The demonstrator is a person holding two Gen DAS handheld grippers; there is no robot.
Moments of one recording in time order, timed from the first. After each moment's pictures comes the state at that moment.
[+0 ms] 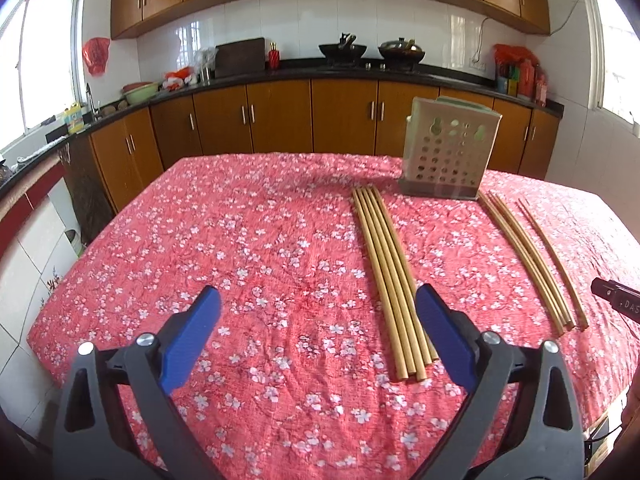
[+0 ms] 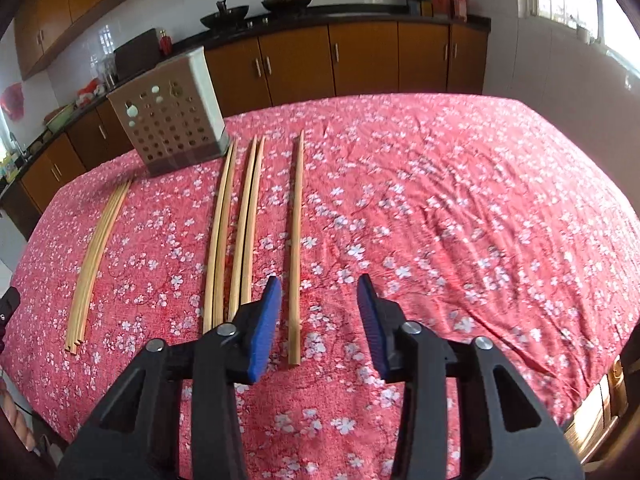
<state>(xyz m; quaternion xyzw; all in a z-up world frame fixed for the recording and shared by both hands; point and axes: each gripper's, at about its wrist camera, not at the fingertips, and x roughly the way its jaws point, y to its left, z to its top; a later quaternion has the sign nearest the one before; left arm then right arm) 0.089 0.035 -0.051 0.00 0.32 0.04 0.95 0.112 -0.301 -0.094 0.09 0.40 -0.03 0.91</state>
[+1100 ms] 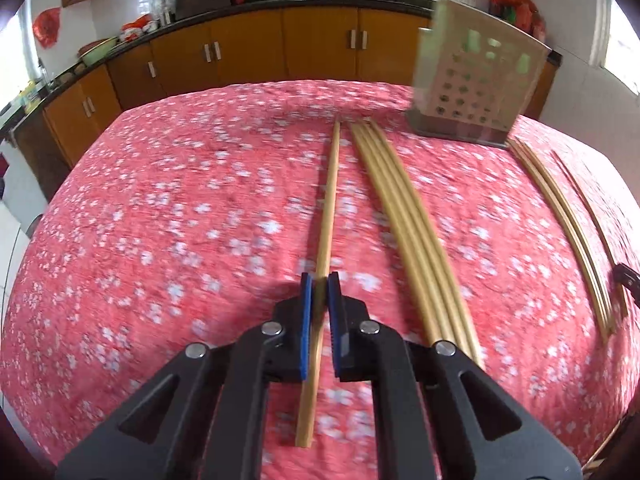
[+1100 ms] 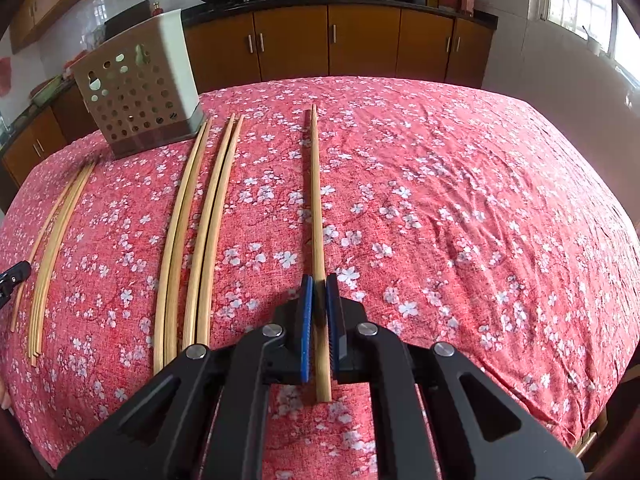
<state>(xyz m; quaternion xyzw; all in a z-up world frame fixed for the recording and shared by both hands) 0.189 0.047 -0.100 0.01 0.44 0.01 0.90 0.165 -0.302 -0.111 0.05 0.43 -0.06 0.90</state>
